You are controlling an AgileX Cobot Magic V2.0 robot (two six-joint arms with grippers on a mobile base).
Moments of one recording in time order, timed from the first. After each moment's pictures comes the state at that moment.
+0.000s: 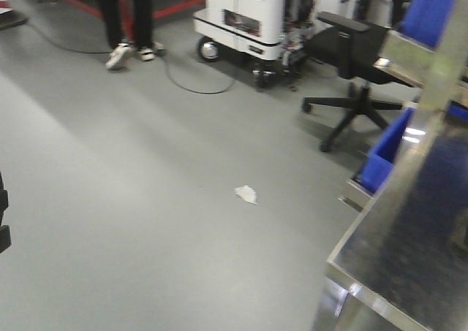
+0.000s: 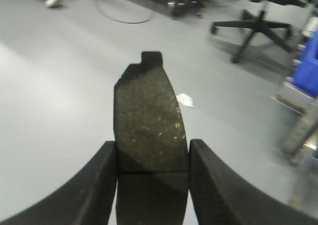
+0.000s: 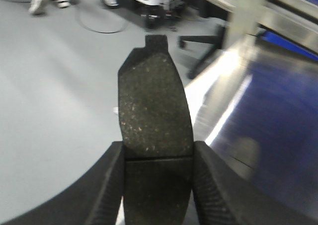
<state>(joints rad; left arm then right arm) -0.12 0.74 -0.54 -0.04 0.40 -0.05 0.00 0.66 -0.52 -0.09 0.41 0.07</state>
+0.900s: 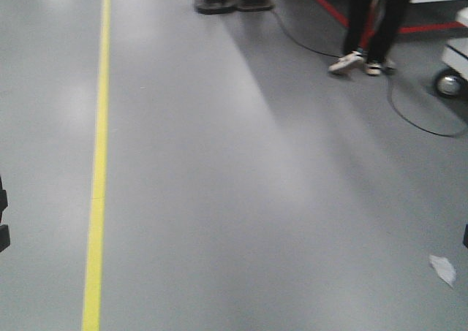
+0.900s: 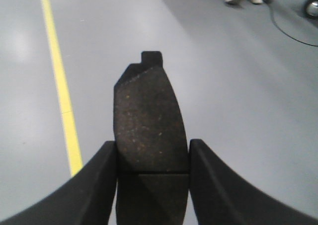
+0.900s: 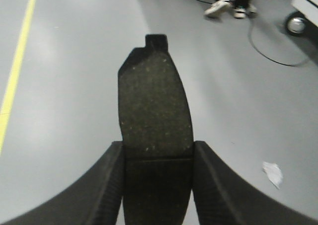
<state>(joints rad) -0.12 0.74 -0.54 -0.04 0.40 -0.05 0.00 0.66 -0.52 -0.09 0.41 0.07</state>
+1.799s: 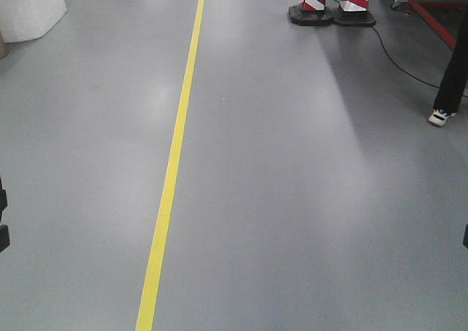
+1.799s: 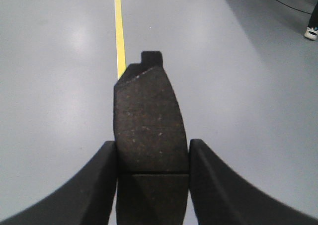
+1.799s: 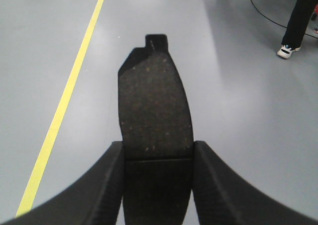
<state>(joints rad) -0.12 0.74 -0.54 -0.04 0.40 -0.05 0.00 0.66 -0.52 -0.09 0.41 0.07</state>
